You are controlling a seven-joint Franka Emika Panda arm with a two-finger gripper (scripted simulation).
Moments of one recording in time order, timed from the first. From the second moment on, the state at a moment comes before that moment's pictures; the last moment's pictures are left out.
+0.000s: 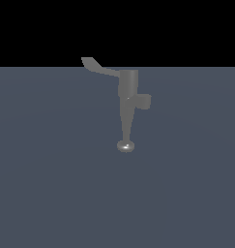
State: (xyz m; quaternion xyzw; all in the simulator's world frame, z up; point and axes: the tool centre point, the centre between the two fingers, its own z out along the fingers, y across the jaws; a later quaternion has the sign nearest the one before) arm -0.143 -0.002 0.431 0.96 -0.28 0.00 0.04
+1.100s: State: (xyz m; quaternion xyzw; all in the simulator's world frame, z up) arm -0.051 0.041 0.358 0.87 -0.49 0.01 0.03
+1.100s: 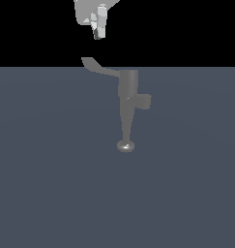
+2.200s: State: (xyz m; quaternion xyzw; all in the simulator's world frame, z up) arm -0.003 0.077 0.300 0.79 -0.61 0.00 0.00
